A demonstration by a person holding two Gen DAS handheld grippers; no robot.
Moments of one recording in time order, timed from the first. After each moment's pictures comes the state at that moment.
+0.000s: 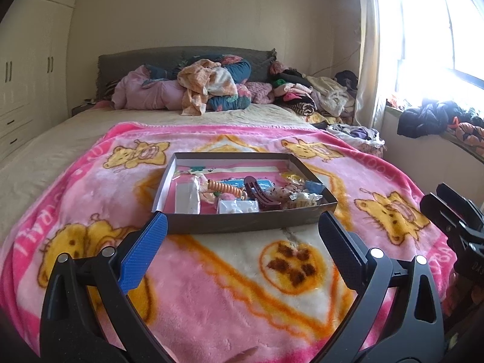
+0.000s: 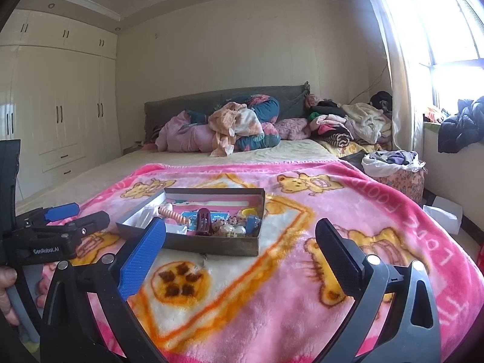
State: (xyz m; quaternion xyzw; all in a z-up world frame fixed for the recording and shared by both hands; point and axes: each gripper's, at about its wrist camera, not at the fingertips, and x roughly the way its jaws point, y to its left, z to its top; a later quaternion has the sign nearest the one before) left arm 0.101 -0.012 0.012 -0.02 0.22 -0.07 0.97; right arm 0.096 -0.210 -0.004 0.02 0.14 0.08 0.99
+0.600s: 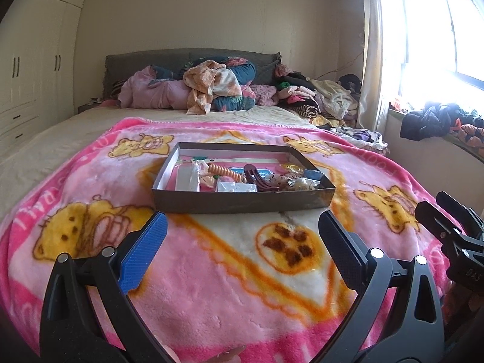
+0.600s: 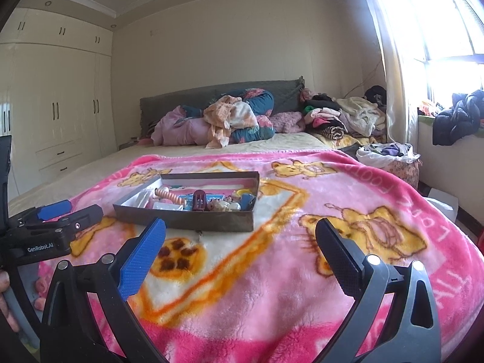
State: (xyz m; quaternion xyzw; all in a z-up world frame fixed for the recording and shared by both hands) left arm 0.077 -0.023 -0.010 -0.03 0.21 -0.06 0.97; right arm 0.077 -0.210 -0.030 0.02 0.14 0.07 0.99
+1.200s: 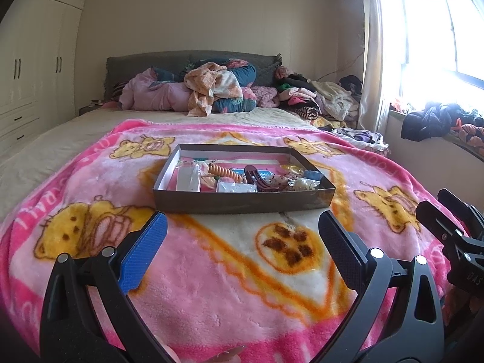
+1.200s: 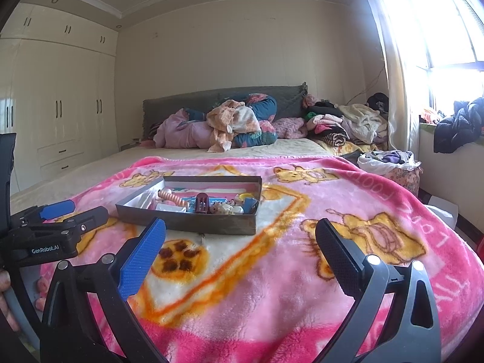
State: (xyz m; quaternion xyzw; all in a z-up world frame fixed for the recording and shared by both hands) left arm 0.074 -0.024 -0.011 -0.02 0.21 -0.06 0.98; right arm 0.072 -0.208 -0.030 0.02 0.14 0.08 0.99
